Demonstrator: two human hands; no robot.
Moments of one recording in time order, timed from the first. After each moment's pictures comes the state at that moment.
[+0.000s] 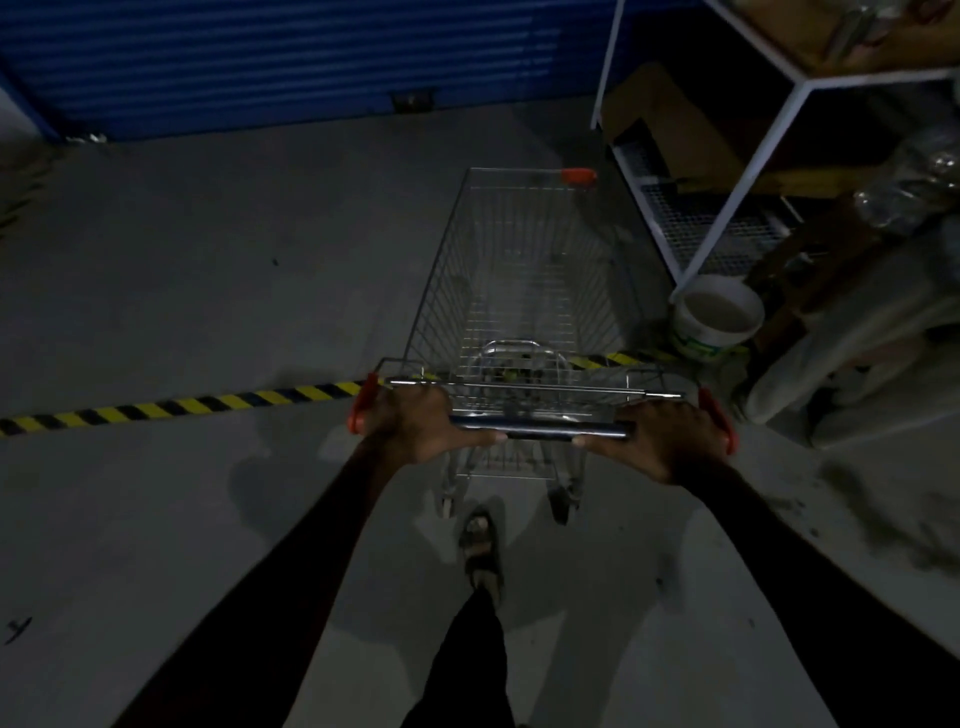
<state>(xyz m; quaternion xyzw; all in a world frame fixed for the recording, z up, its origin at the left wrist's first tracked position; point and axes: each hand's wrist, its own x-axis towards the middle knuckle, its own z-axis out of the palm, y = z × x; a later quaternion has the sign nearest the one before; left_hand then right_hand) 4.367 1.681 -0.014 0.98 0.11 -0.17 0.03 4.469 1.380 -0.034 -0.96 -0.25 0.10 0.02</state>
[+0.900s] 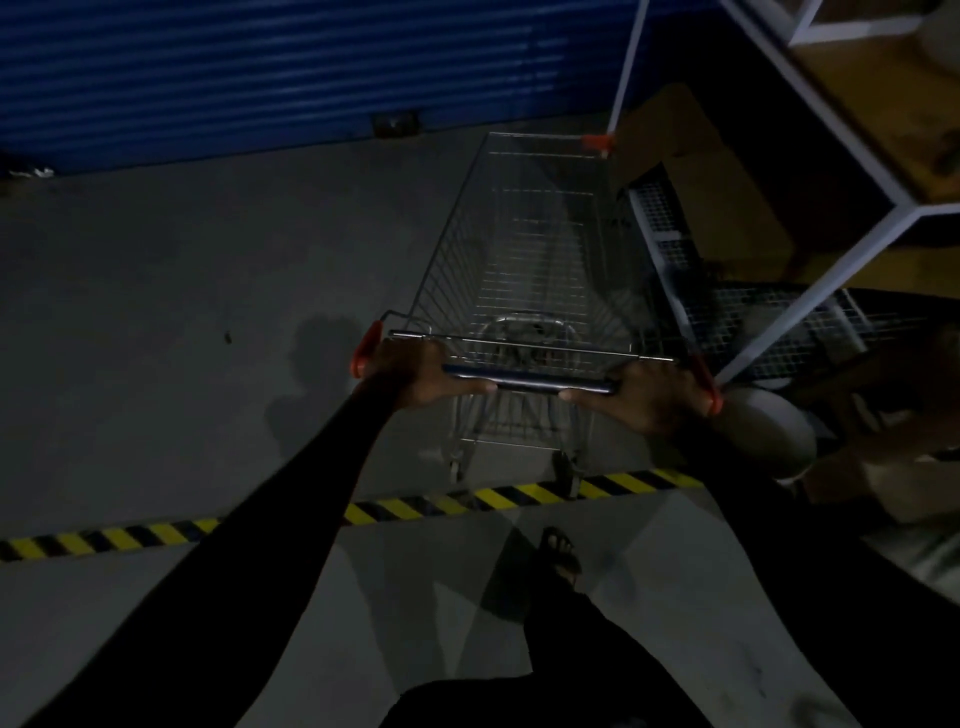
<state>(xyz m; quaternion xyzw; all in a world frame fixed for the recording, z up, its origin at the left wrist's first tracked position) 4.969 1.838 -0.009 0.97 0.13 -0.18 0.06 5.057 1.535 -0.038 -0.95 -0.26 0.08 0.12</state>
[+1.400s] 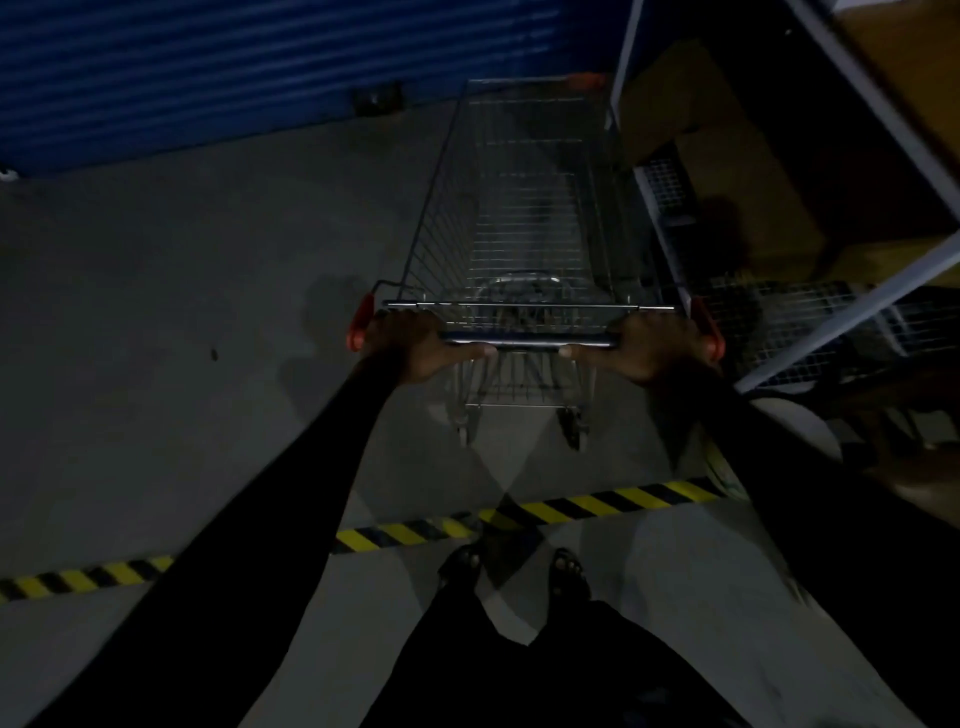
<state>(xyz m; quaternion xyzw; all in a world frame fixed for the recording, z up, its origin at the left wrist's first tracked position) 5.144 1.883 -0.014 0.97 0.14 -0.18 0.04 5.243 1.593 -0.030 -0.96 -0.23 0.12 0.09</state>
